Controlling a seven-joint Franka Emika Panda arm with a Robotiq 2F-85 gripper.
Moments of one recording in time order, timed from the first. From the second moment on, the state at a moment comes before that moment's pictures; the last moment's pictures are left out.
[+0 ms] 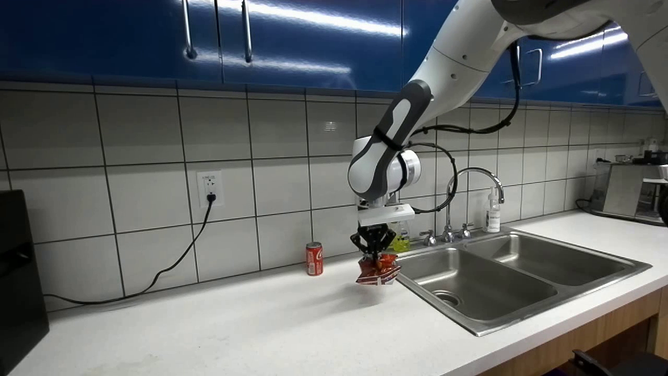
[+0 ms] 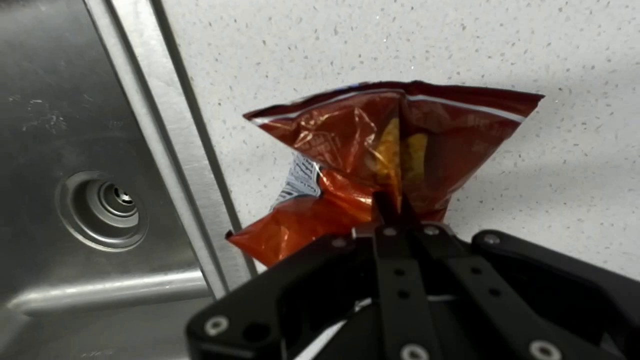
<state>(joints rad) 0.25 0.38 -0.08 -2.08 -0.12 2.53 0.41</state>
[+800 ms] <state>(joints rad) 0.03 0.33 -0.12 -2.13 -0.05 2.57 0.33</state>
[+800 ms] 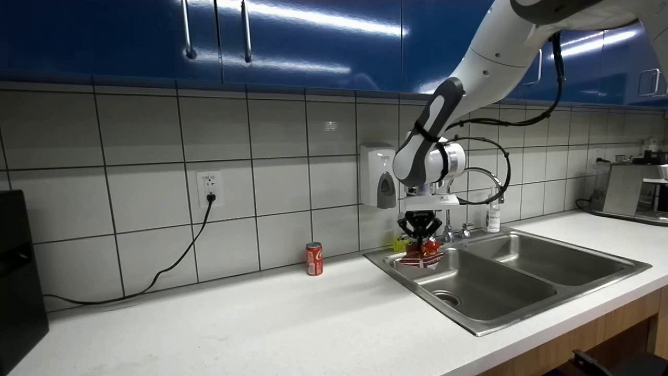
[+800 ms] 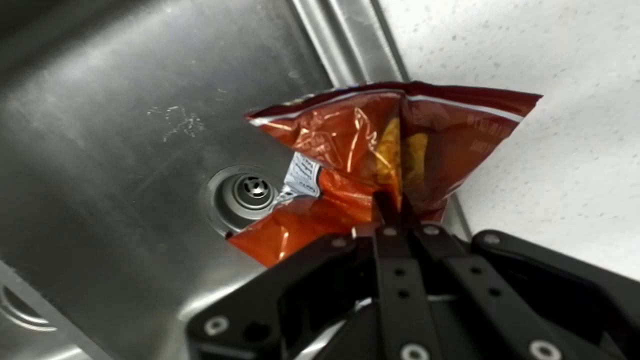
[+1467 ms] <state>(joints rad) -0.18 0.39 -0.18 -2.12 0.08 2.70 0.19</state>
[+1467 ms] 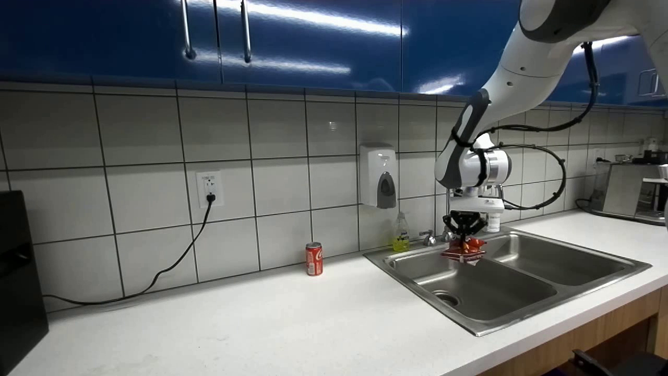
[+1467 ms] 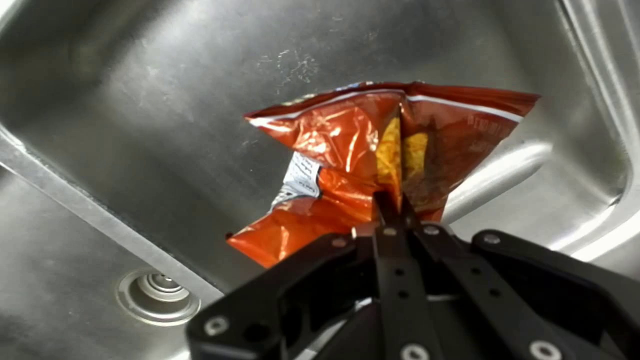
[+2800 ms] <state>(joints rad) -0.31 0.72 -0.13 -2.02 0.15 2.86 0.10</state>
